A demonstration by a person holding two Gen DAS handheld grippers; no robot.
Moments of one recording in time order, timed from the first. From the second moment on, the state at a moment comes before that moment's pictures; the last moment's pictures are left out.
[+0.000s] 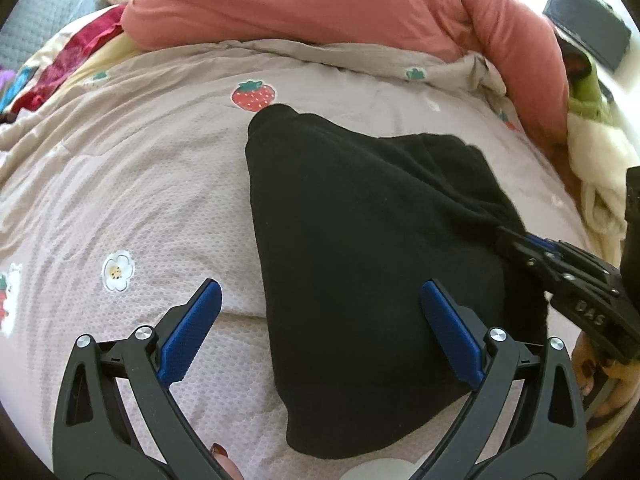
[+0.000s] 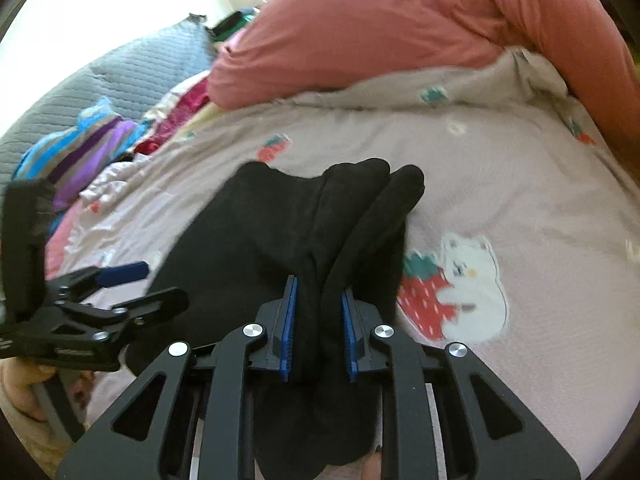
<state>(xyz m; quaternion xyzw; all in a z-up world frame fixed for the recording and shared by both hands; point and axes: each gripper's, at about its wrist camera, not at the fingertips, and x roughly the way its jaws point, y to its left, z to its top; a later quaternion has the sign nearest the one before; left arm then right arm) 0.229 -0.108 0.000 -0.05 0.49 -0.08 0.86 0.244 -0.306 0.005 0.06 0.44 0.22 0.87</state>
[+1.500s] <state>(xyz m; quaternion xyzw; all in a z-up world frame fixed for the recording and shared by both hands) 0.082 -0.067 0.027 -0.07 0.41 -0.05 0.91 0.073 -0.310 0.036 0.05 0.36 0.13 0.92</state>
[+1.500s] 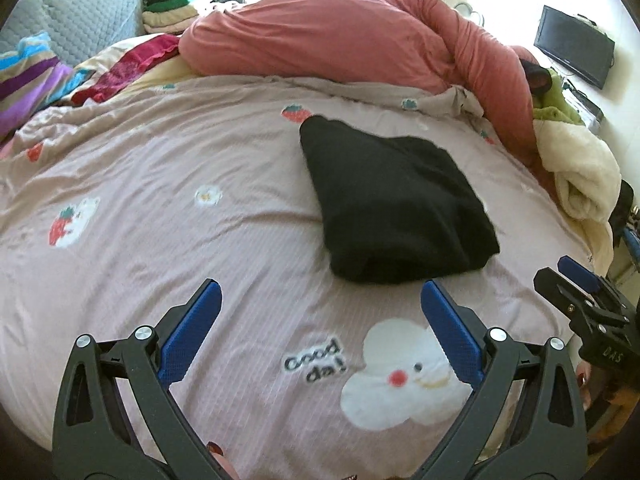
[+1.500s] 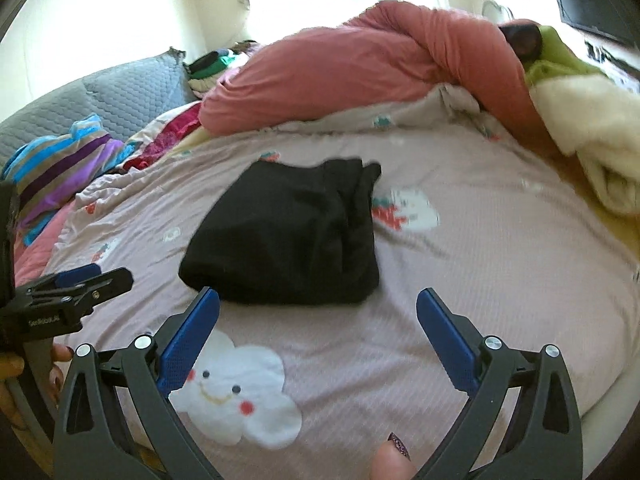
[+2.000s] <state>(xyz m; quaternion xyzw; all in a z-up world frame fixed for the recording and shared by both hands) 0.065 -0.059 0.010 -0.08 0.42 -0.04 0.90 0.061 -0.302 0.013 0.03 0.39 0.10 0.92</state>
